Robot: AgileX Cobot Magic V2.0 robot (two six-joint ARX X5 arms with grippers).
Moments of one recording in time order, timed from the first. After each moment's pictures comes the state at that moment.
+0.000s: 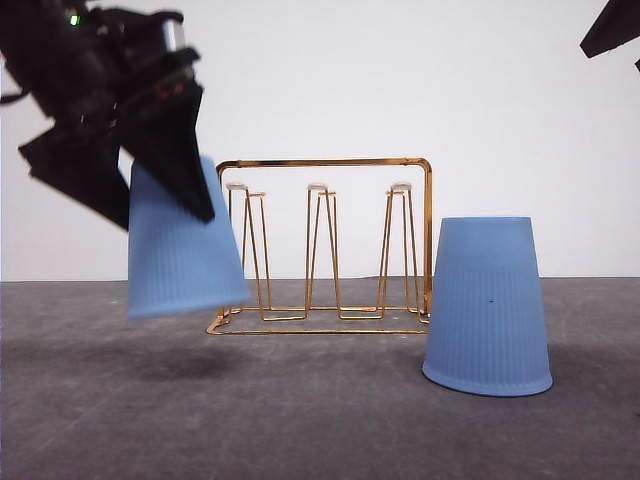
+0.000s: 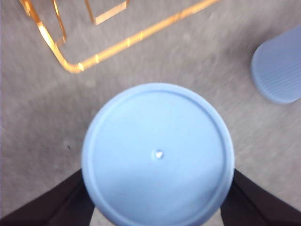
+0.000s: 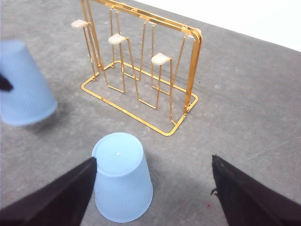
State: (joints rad) left_arx -0.51 1.36 1.03 -0.62 0.18 -0.02; right_arx 0.28 0.56 0.62 -0.46 -0.29 -0.12
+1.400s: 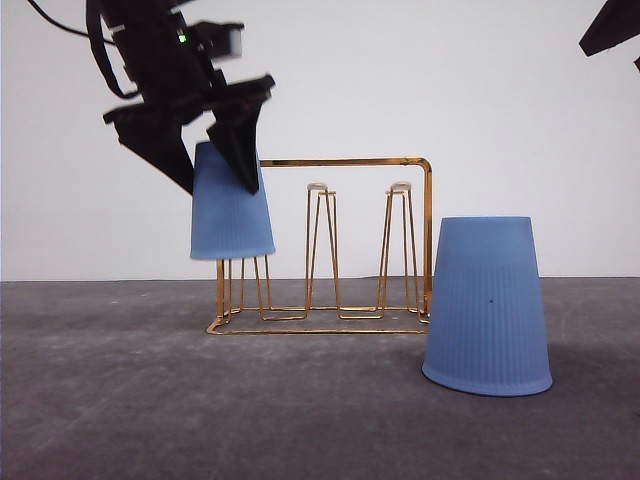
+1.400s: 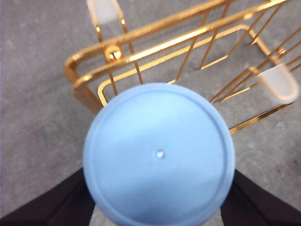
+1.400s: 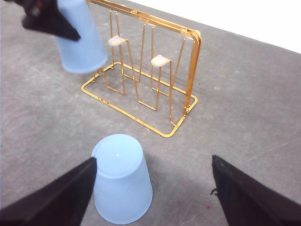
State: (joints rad) left_arx -0.48 1.69 1.41 -0.61 -0.03 -0.02; right_arx 0.28 0.56 0.62 -0.46 -0.29 -0.12
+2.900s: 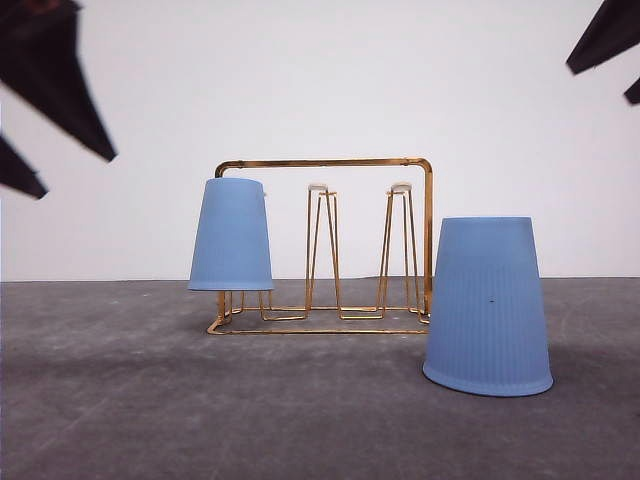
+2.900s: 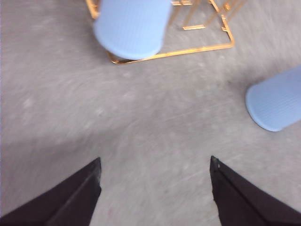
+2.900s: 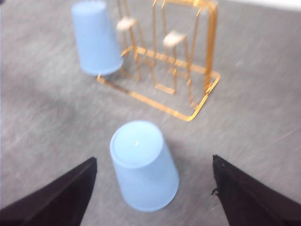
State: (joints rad) left_arx -0.36 0.89 0.69 -0.53 0.23 -0.20; right_arx 0.29 0.64 0.62 -0.48 -0.34 -0.01
